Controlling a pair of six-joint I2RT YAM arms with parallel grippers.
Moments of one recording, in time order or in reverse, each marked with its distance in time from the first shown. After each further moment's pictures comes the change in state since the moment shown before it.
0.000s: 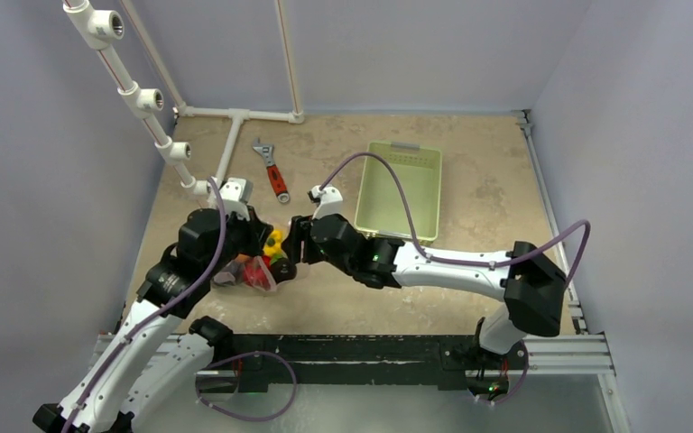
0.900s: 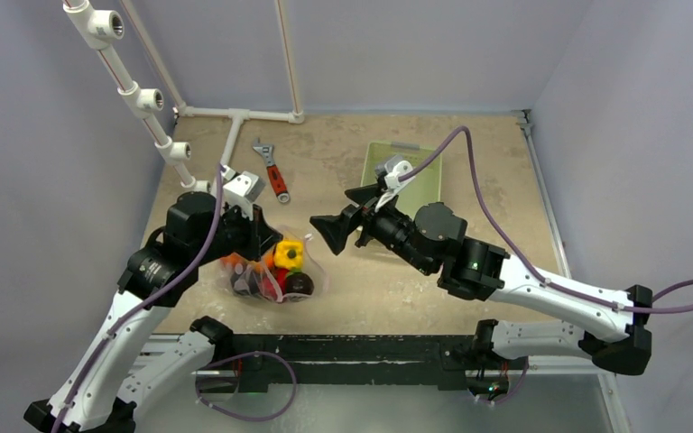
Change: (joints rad) left arm 0.000 0.100 0.254 -0.248 0.278 0.082; right arm 0.000 -0.513 -0.022 0.000 -0.032 -0.458
